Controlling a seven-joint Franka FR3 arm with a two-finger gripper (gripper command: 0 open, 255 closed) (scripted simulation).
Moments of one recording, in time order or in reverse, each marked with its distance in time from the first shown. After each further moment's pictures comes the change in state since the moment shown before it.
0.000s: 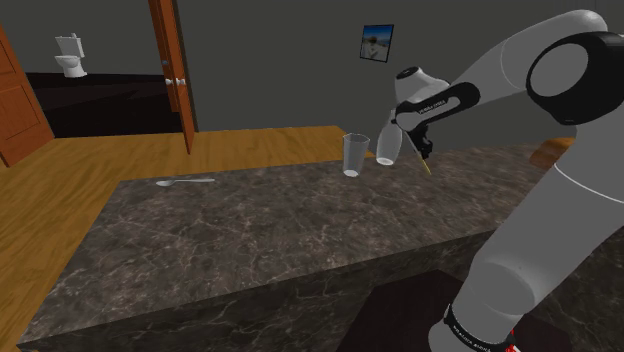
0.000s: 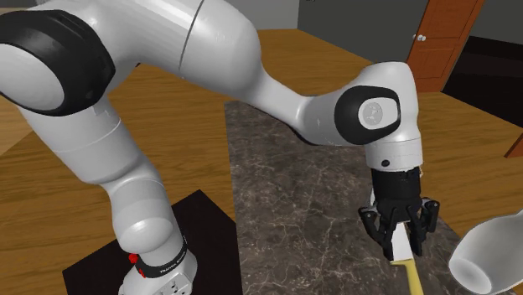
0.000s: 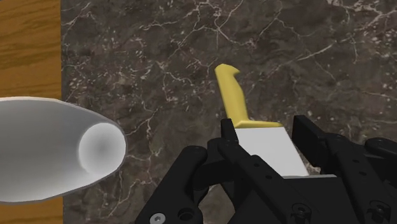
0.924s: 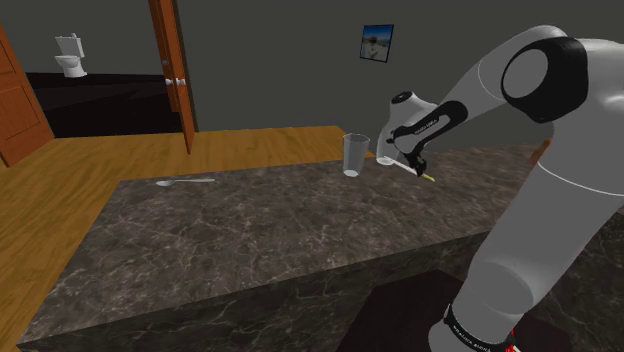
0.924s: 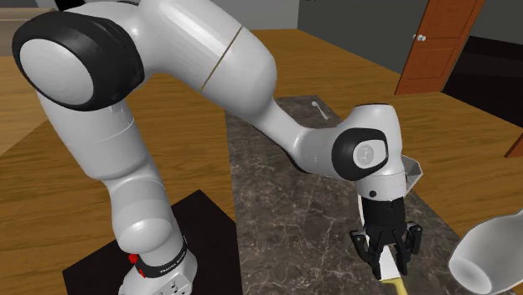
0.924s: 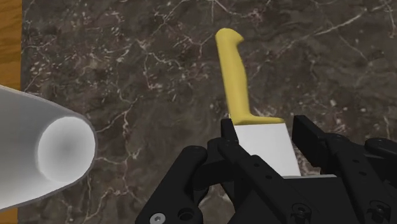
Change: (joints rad) arm -0.015 0.103 -0.025 -0.090 -0.031 0.177 0.084
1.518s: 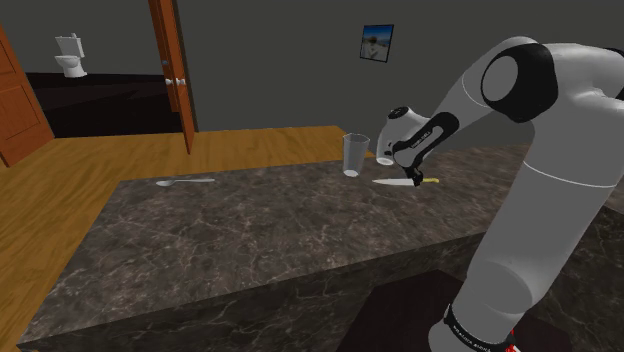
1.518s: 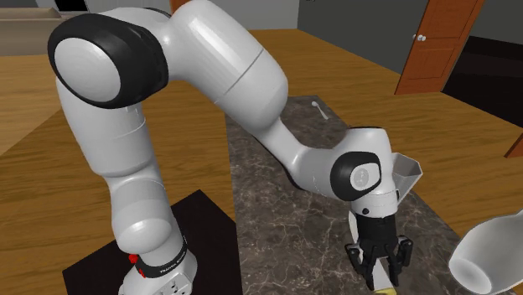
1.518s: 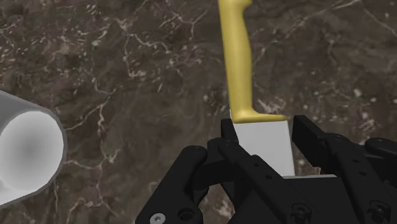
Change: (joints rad) arm -0.012 0.092 -0.013 -0.039 -0.021 0.121 0.058
